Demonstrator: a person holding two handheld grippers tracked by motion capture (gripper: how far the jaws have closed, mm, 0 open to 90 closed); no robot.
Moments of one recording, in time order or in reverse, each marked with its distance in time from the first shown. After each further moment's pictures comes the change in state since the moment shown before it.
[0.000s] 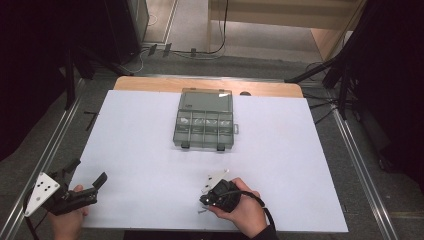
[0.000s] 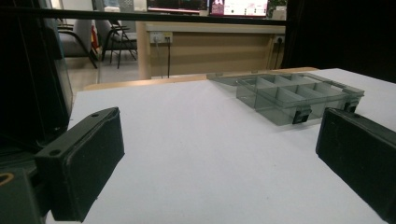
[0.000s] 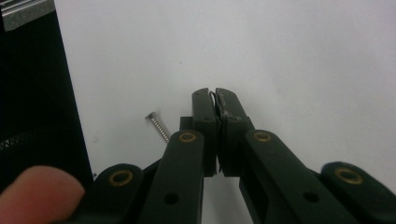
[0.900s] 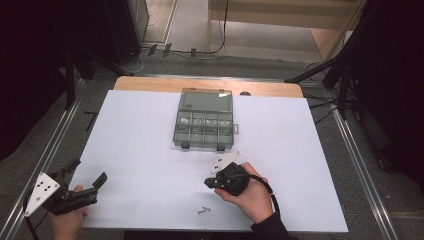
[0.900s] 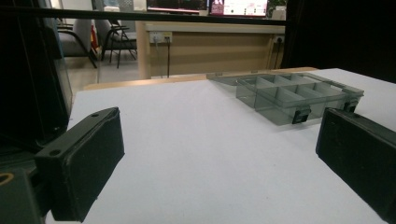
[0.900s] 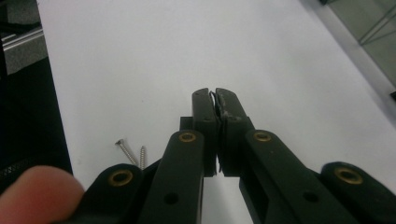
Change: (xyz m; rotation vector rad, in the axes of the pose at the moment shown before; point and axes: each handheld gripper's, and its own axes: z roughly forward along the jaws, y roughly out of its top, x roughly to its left) left arm 0.000 0.000 0.000 -0.004 -0.003 0.000; right arm -0.031 0.014 -0.035 -0.088 -0.022 0.051
